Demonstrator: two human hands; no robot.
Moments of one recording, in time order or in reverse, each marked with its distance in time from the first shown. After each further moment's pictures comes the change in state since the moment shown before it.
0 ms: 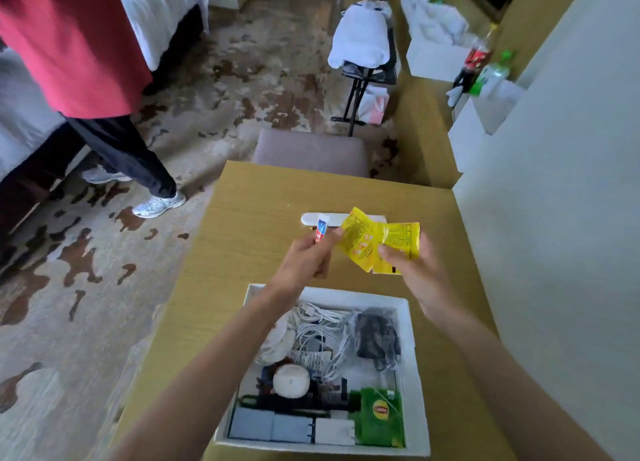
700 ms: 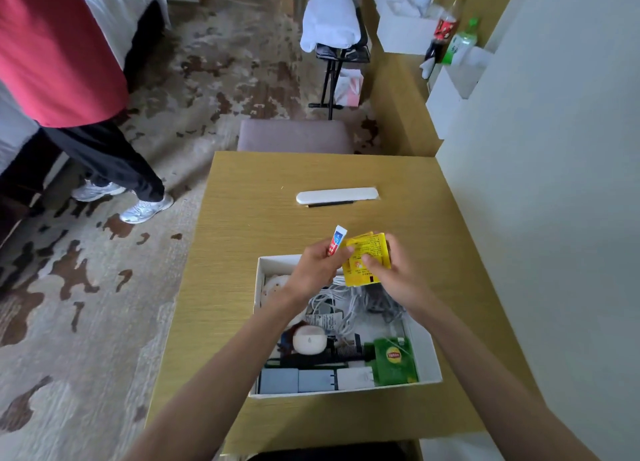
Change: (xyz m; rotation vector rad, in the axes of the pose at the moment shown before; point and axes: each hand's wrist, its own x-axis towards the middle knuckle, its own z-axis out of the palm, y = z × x) left_hand -0.054 -0.030 -0.005 0.230 -0.171 -0.056; right_hand -0.074 0.032 0.035 -0.102 -0.100 0.091
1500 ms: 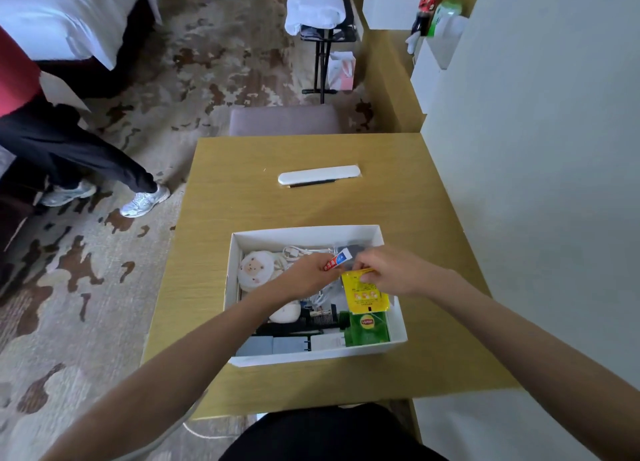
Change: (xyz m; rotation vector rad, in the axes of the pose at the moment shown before) left_hand -0.017 -0.028 0.044 0.739 -0.239 -0.079; right_hand -0.020 0.020 -0.059 -1.087 -0.498 -0.209
